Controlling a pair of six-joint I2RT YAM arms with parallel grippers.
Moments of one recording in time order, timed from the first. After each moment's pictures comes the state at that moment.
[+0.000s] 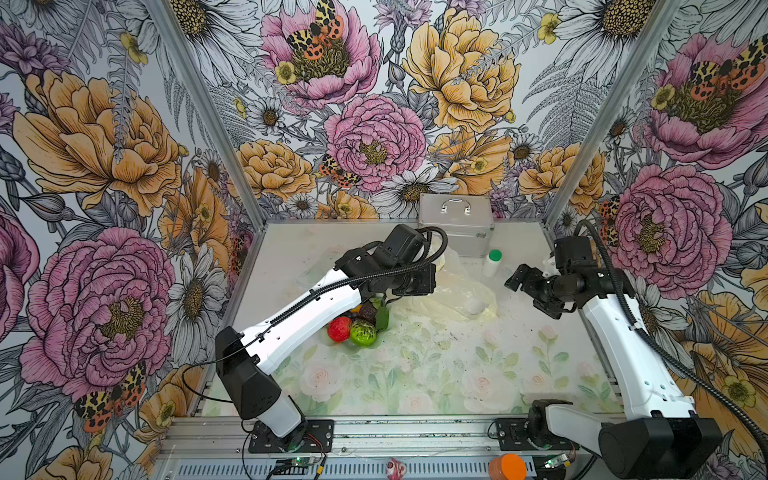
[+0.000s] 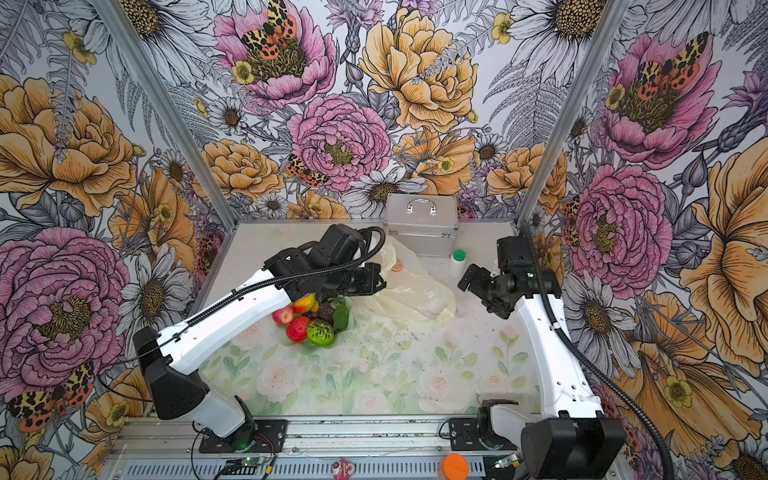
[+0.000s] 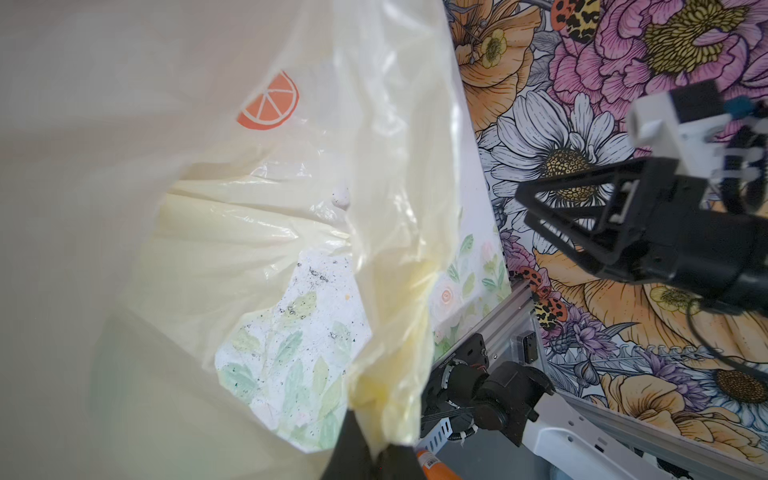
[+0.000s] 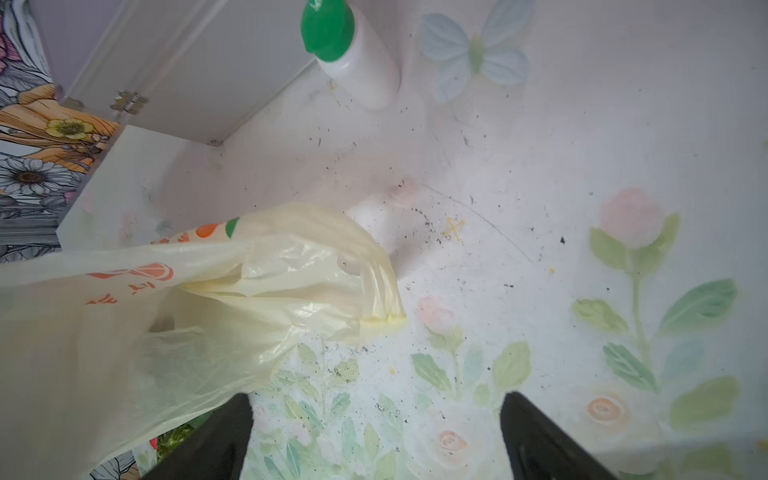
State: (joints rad) left arm -0.85 1.58 1.66 -0.84 0.16 -0.73; right arm -0.02 1.19 1.21 -1.16 -0.23 0.57
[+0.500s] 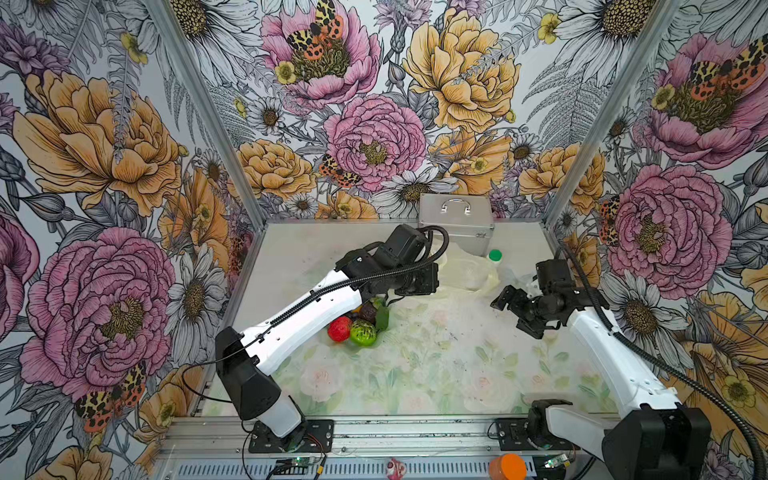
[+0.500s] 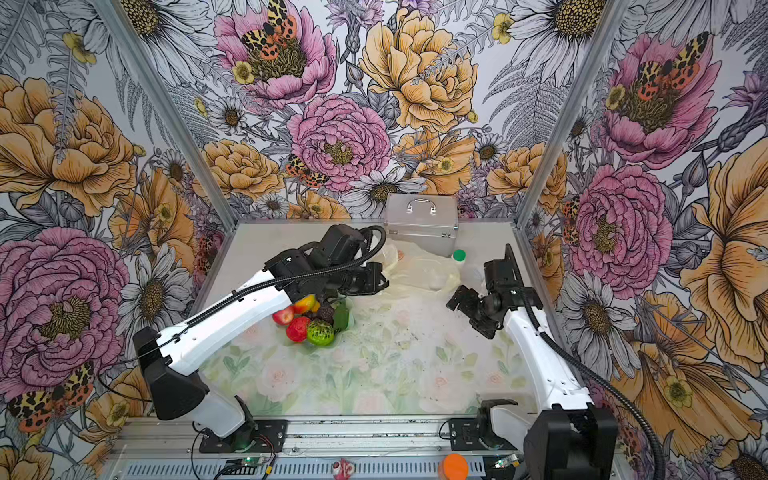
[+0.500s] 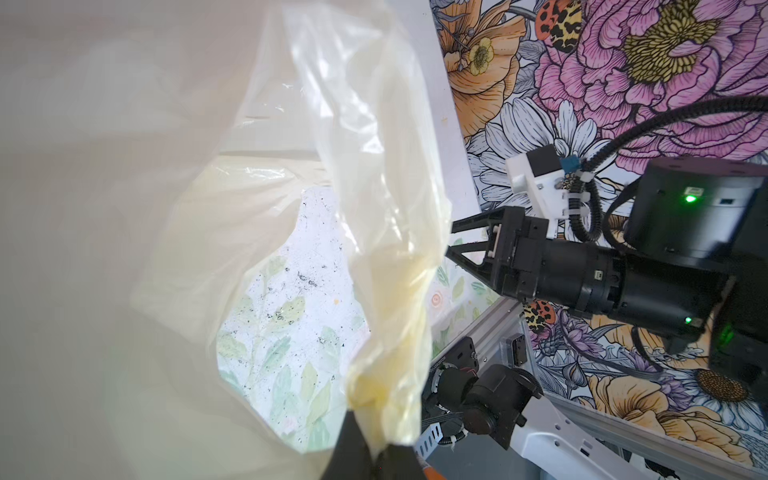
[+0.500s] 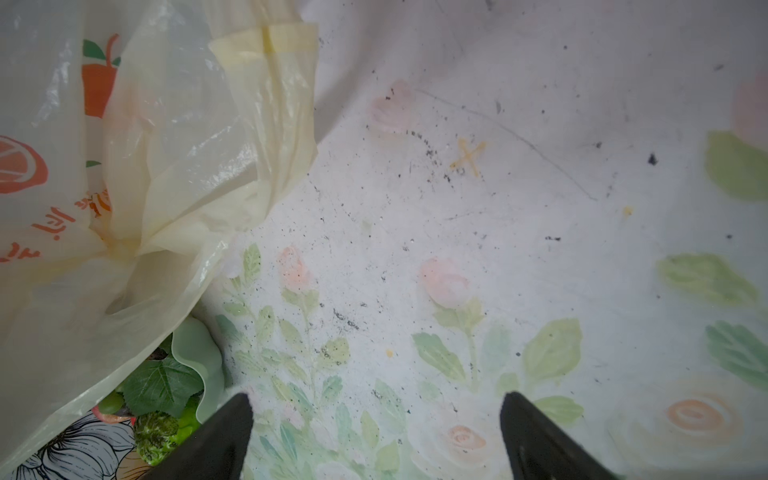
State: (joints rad) left arm -0.86 1.58 1.65 -0.82 0.16 -0.75; right arm 0.00 1.15 0.96 -0.97 -0.32 0.63
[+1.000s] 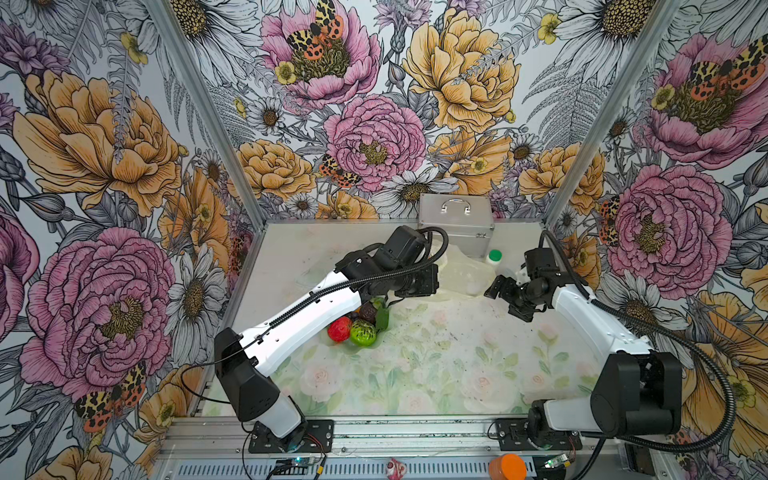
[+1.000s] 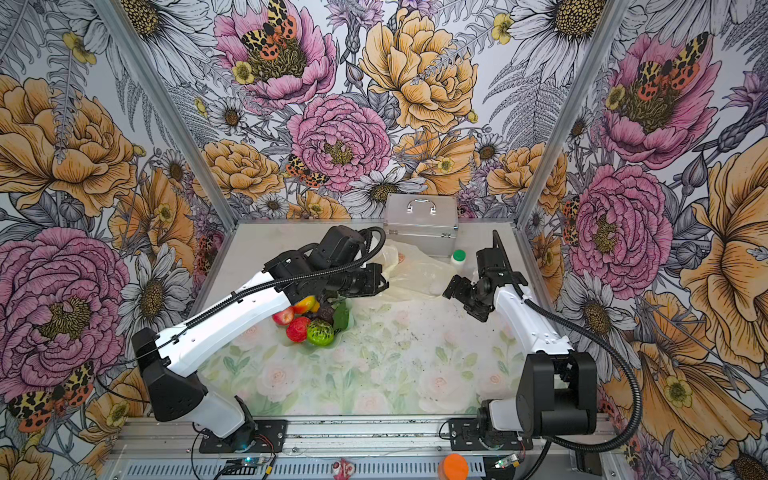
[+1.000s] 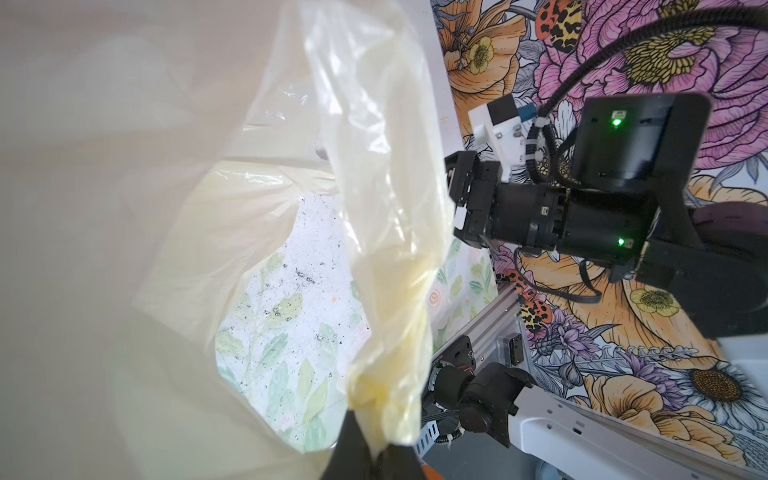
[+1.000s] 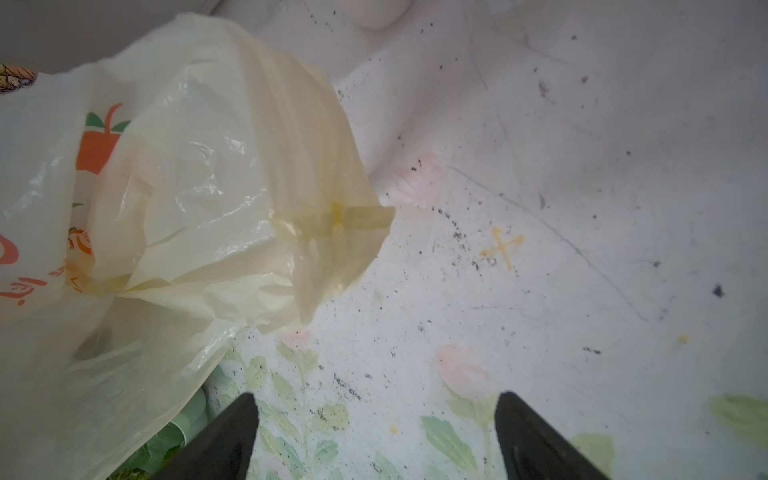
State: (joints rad) left arm -0.87 1.57 1.63 -0.82 0.16 -0.76; right arm 0.00 1.41 1.04 -0.81 -0.32 0.56
